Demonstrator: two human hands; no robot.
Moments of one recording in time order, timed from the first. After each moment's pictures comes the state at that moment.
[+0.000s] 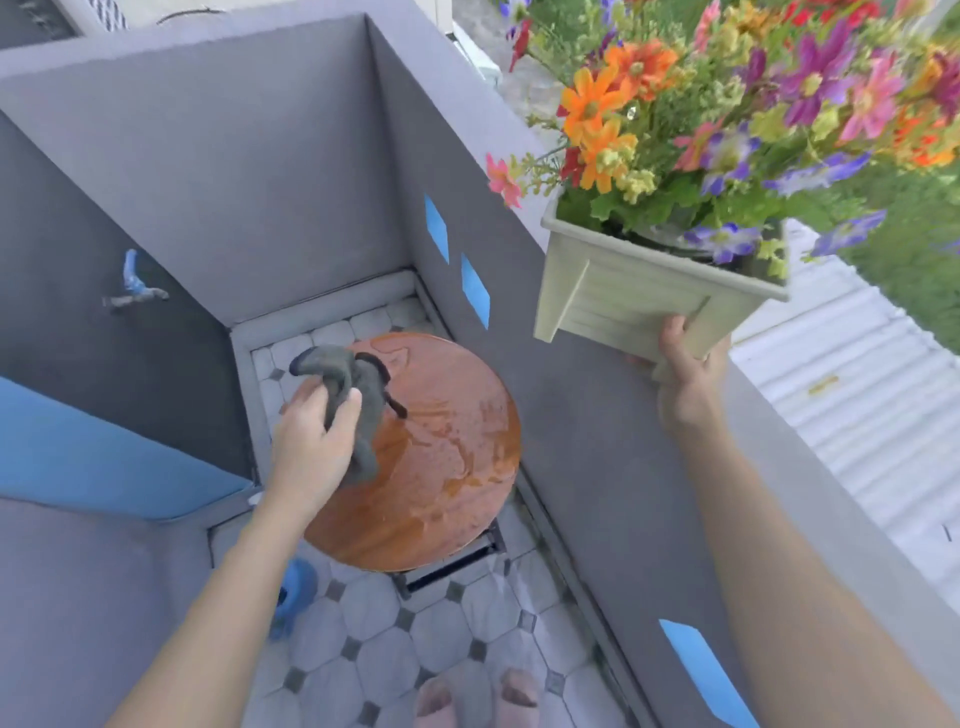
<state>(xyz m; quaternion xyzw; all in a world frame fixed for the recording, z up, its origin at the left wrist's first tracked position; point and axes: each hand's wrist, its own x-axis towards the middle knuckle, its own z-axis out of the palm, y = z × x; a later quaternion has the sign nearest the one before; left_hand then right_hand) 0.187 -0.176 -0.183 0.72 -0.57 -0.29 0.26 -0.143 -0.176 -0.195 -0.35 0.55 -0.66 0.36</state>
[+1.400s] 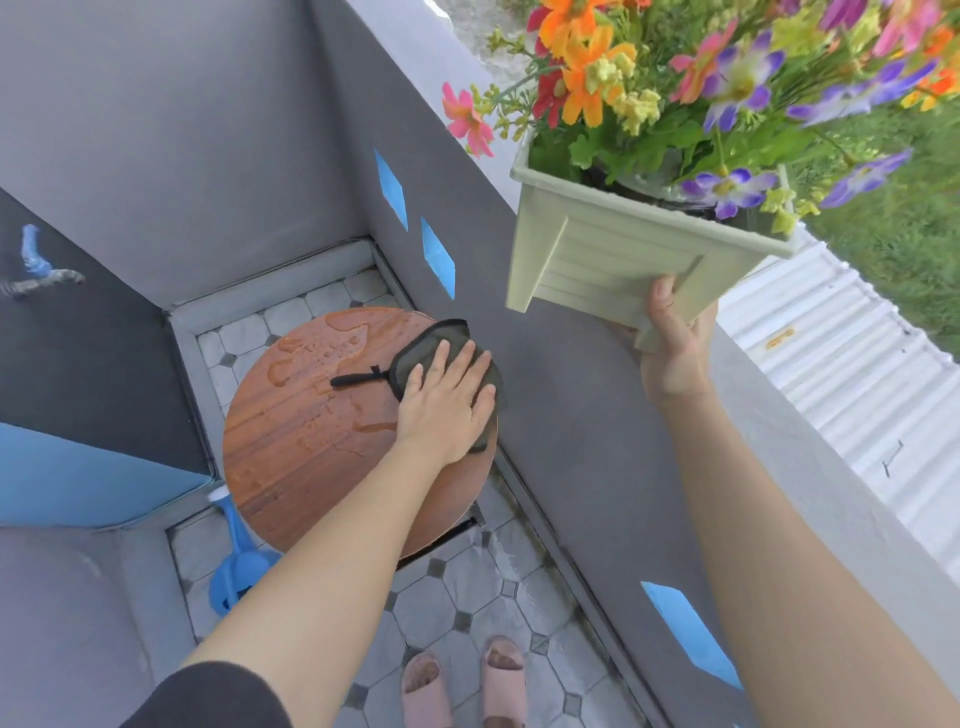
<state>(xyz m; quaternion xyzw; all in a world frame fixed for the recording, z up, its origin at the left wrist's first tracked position) 0.070 -0.210 -0.290 0.53 -0.83 -0.17 -0.03 -0.143 -0.176 -0.199 -0.39 0.52 -0.68 0.34</state>
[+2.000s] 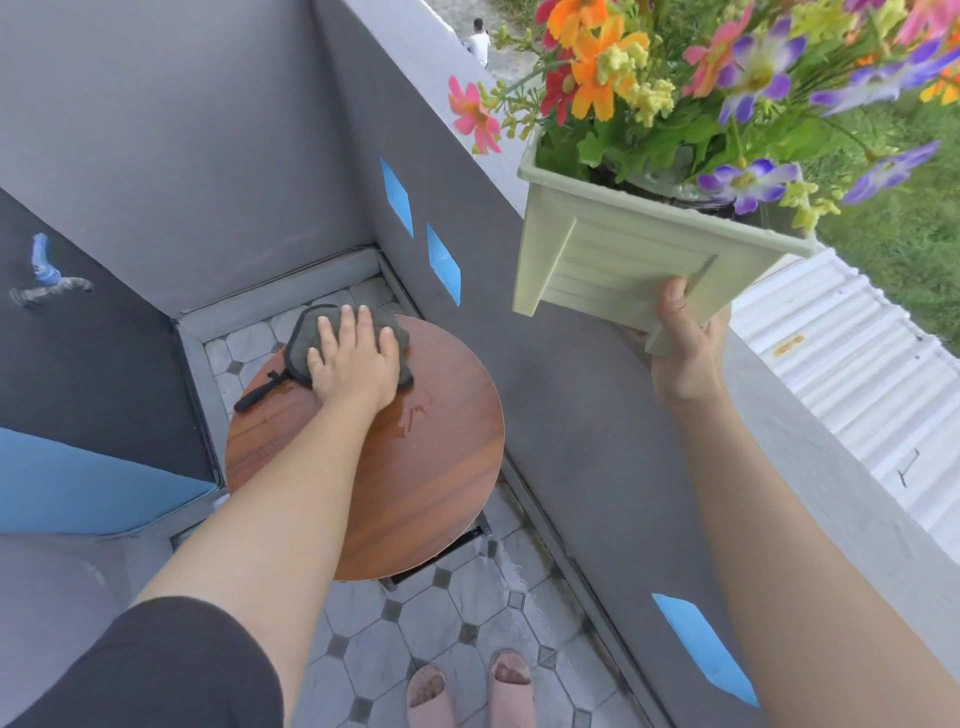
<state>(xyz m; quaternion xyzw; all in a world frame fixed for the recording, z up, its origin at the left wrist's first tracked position) 0.132 -0.283 -0.287 0.72 -0.67 -0.19 -0.02 -0.151 -0.181 -0.212 -0.39 0.53 -0.67 0.33</state>
